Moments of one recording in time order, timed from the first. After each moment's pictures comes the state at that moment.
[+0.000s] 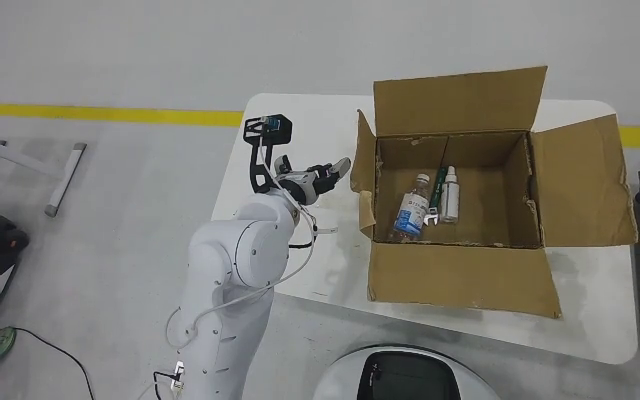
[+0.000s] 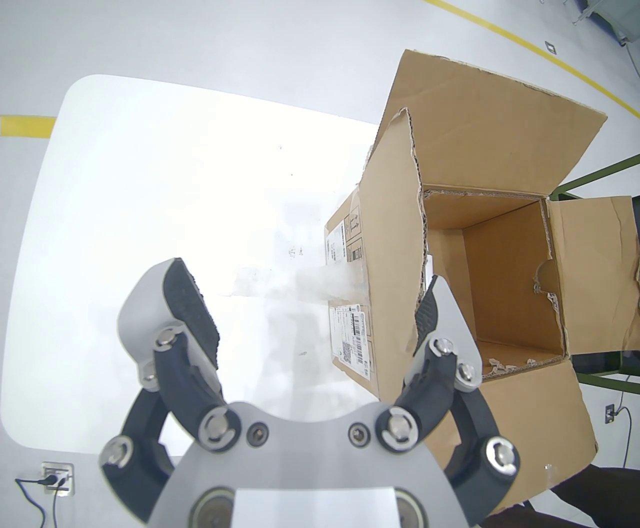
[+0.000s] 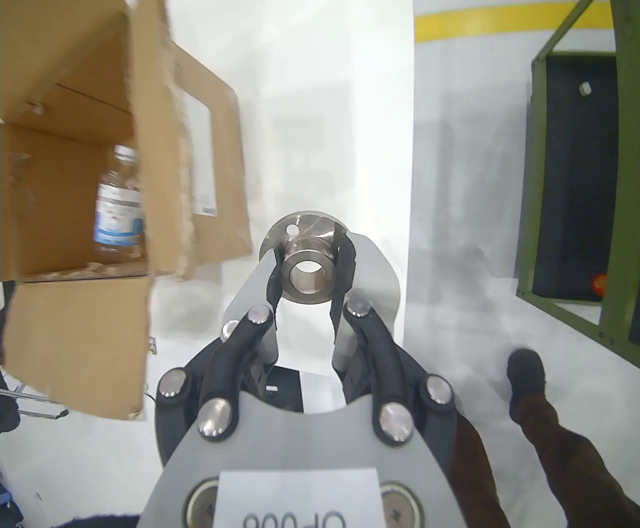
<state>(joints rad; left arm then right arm) 0.82 -1.45 -1.20 -1.96 1.16 0.34 -1.17 -1.72 -1.12 2.51 -2.34 -0.46 0.15 1.31</state>
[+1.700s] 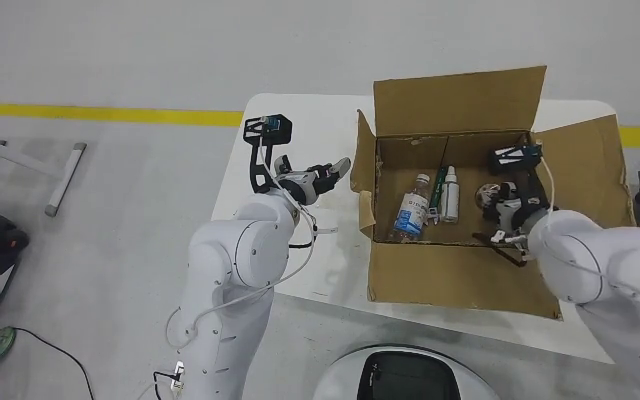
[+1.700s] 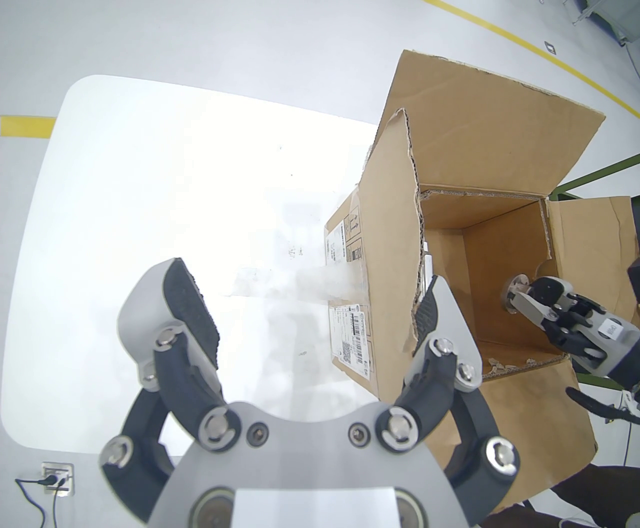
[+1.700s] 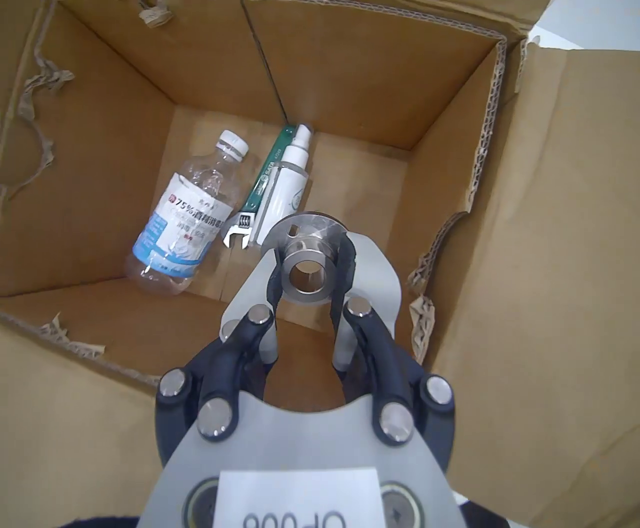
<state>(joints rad) 0.82 -1.45 -1.20 -1.96 1.16 0.34 -1.17 -1.10 -0.97 1.33 -2.12 -1.12 0.45 1.26</state>
